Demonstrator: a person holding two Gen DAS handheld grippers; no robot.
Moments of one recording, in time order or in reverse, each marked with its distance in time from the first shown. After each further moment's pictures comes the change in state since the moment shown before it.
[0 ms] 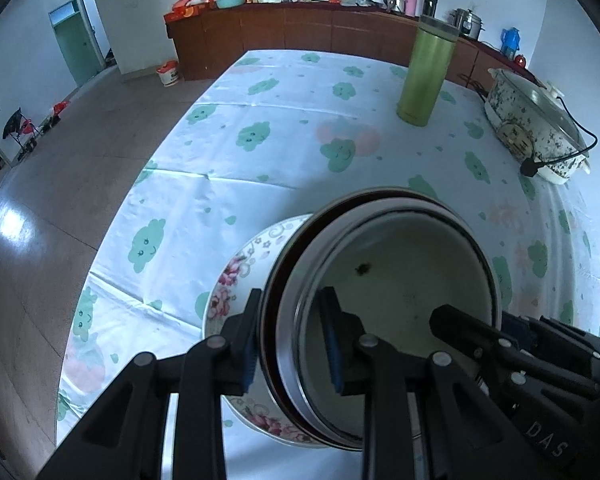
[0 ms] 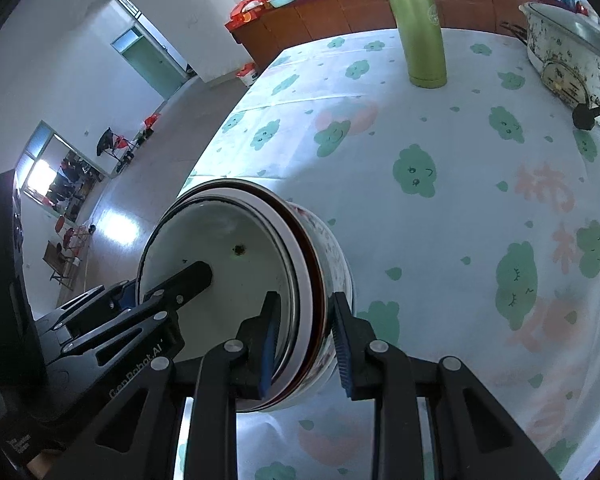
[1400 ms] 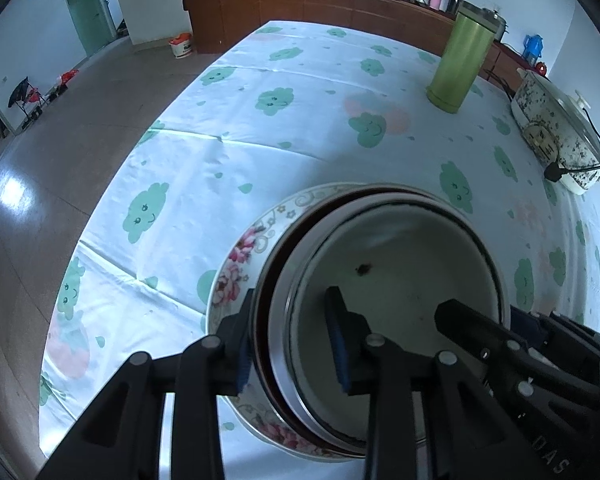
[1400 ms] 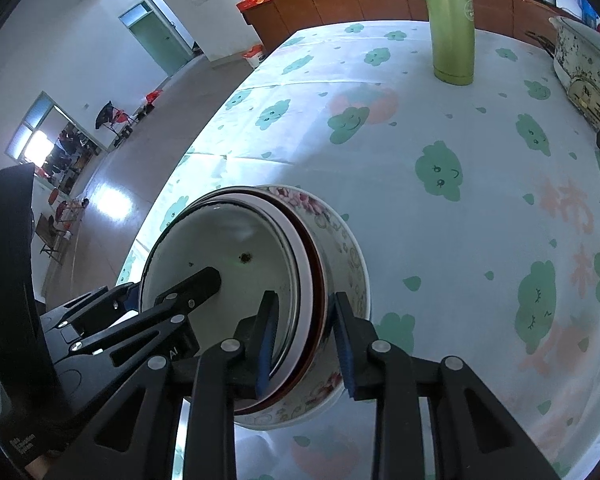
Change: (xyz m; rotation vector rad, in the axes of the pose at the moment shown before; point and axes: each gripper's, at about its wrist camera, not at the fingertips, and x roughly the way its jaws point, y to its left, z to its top) left arm 0.034 0.018 -0.007 -0.078 0.077 0.005; right arm 0.031 0.014 0.003 -0.080 0.051 -0.032
